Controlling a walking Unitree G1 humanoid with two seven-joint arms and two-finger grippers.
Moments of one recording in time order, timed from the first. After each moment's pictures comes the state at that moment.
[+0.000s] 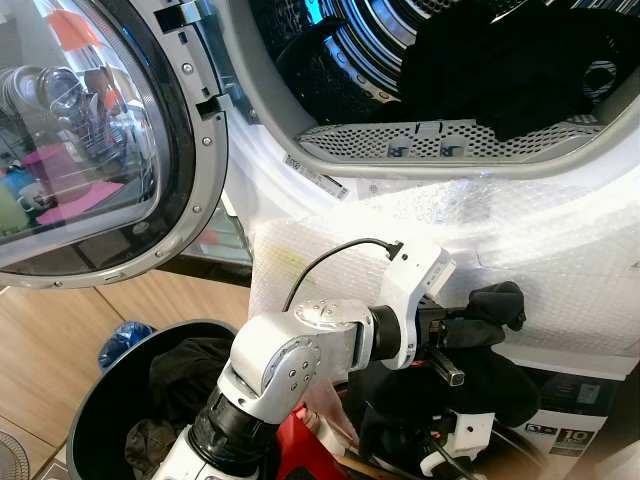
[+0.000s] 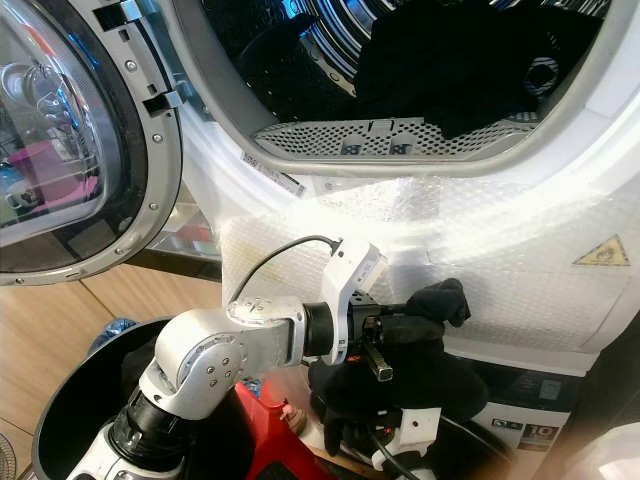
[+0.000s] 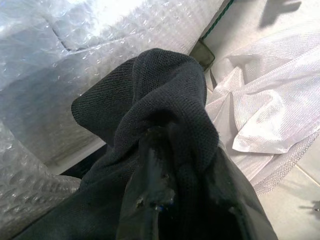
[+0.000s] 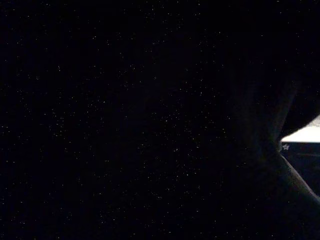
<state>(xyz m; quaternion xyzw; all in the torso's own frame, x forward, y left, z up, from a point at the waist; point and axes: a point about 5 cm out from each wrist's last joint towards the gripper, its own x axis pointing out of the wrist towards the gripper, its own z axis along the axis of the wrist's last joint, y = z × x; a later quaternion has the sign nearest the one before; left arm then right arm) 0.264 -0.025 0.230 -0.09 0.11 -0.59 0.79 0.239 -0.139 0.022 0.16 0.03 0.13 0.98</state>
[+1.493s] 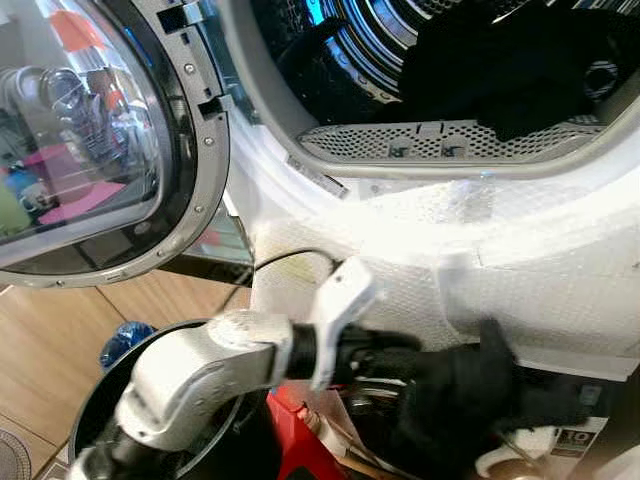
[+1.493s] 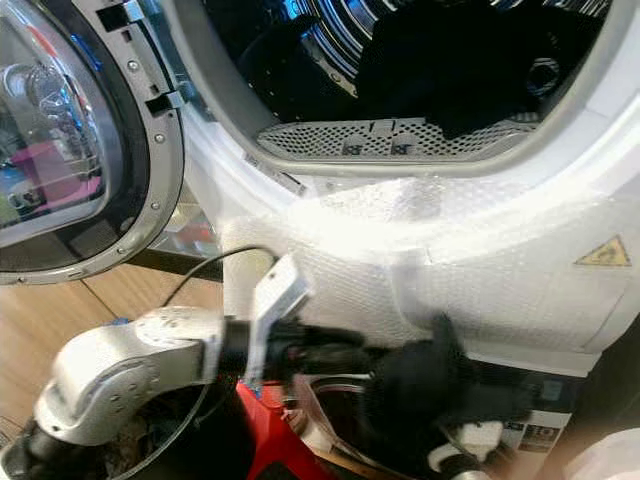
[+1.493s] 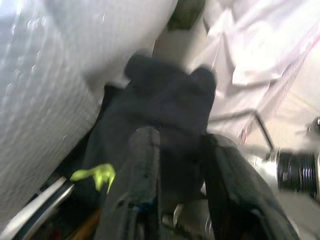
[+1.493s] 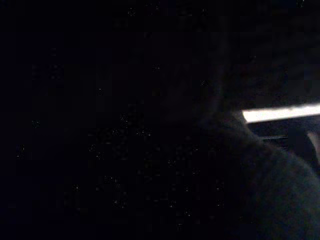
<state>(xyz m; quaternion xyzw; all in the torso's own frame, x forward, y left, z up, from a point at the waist) 0.244 0.052 0.212 0.01 0.13 -0.63 0.77 0.243 -0.223 0.010 0.17 0.04 0.04 0.98</state>
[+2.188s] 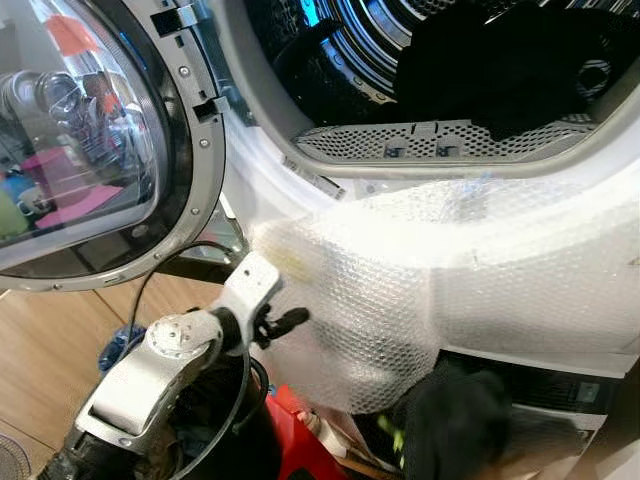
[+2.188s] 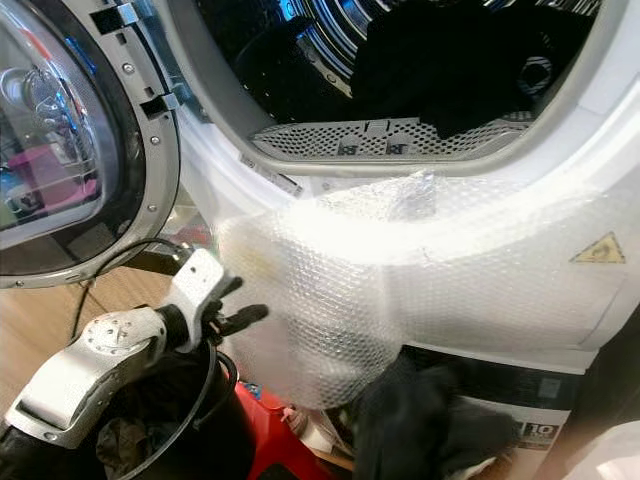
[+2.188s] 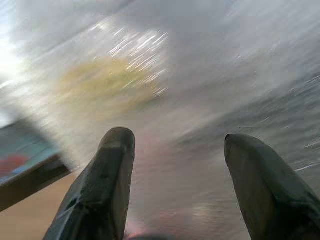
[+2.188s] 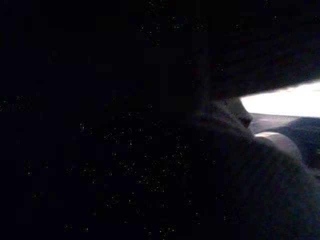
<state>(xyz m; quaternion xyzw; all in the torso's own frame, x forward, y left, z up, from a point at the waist) 0.307 0.143 0.163 0.18 0.09 -0.27 0.94 0.210 -0.197 0.007 0.14 0.08 0.30 0.94</state>
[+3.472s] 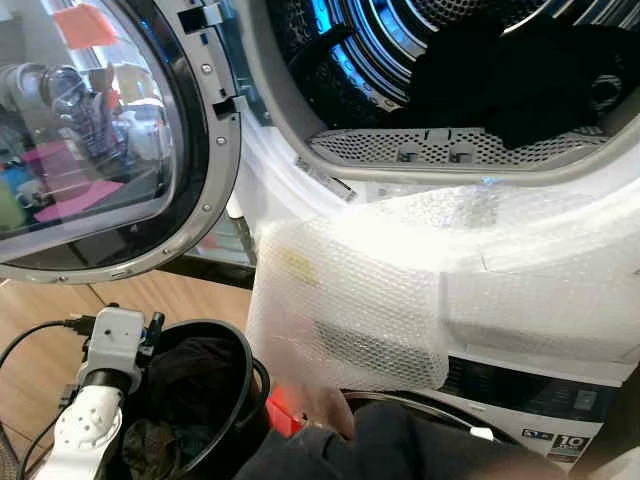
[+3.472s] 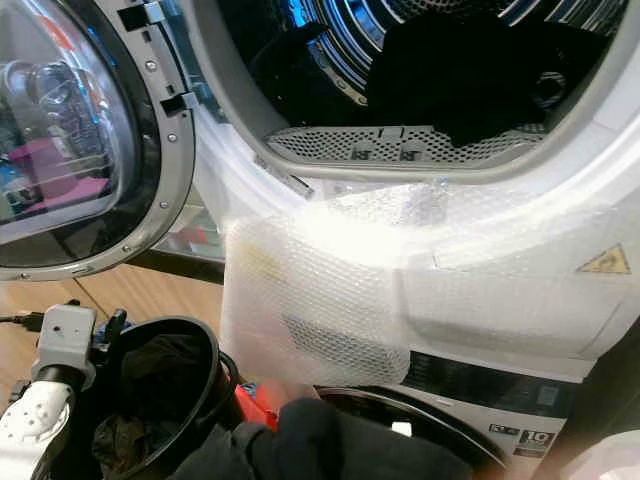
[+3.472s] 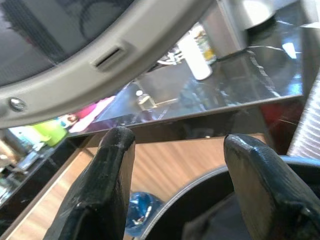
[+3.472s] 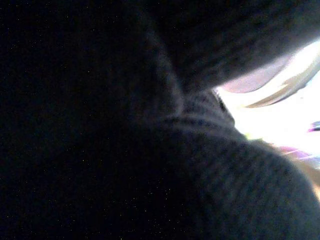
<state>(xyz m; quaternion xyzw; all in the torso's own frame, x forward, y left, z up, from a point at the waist) 0.263 0.250 0.100 0.16 -0.02 0.08 0.98 0.185 -0.105 0.126 0.15 -0.04 0.61 0.77</state>
